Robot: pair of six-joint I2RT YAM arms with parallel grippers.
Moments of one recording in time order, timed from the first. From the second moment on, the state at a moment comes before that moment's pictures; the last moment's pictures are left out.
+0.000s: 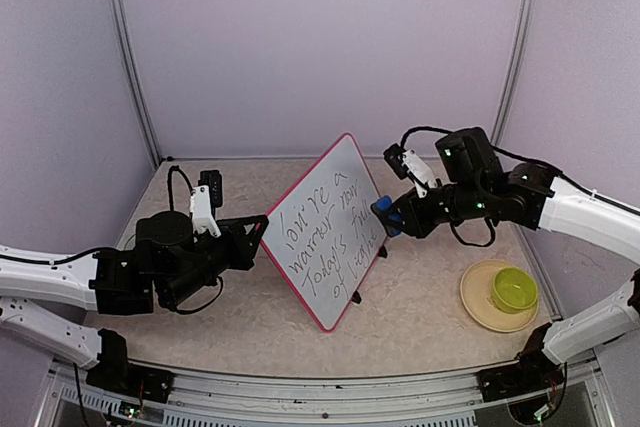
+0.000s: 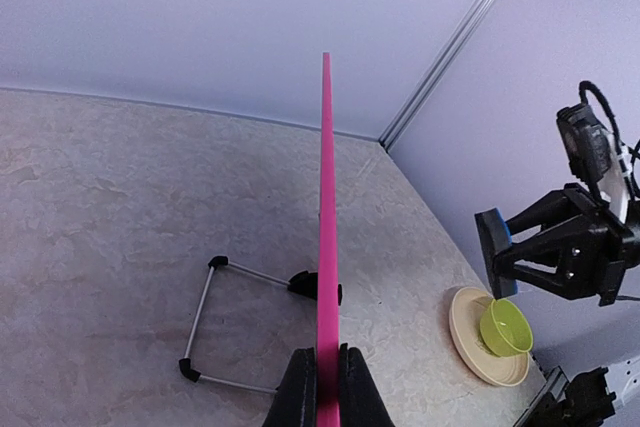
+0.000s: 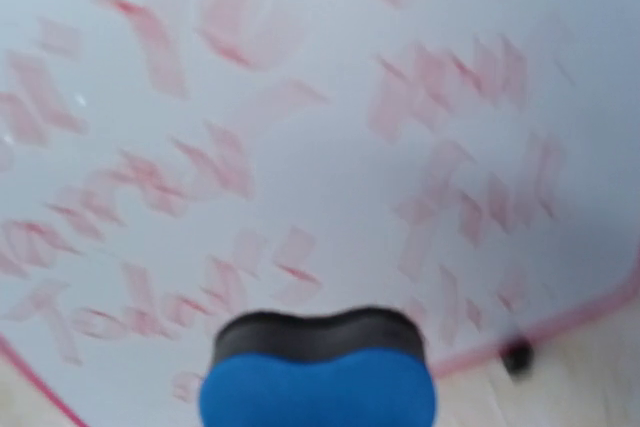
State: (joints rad) left arm -1.22 1.07 0.66 0.22 -0.63 -0.62; right arm 0.80 1.27 1.11 -0.50 -0.09 0.12
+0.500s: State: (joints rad) left arm -1.22 1.07 0.67 0.20 -0.63 -0.62; right arm 1.07 1.50 1.38 -0.45 0.01 0.02
